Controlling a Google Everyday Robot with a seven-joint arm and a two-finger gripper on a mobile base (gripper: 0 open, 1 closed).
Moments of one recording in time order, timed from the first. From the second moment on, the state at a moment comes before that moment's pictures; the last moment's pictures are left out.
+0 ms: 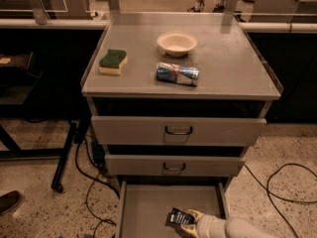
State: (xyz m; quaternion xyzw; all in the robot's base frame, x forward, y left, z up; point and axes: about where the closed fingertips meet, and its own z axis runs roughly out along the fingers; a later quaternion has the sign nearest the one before) arm 0.440 -0.134 0.245 -0.50 0.77 0.17 0.37
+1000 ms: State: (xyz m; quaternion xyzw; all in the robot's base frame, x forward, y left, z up) arm 0.455 -0.199 0.369 -0.45 0.80 0.08 0.38
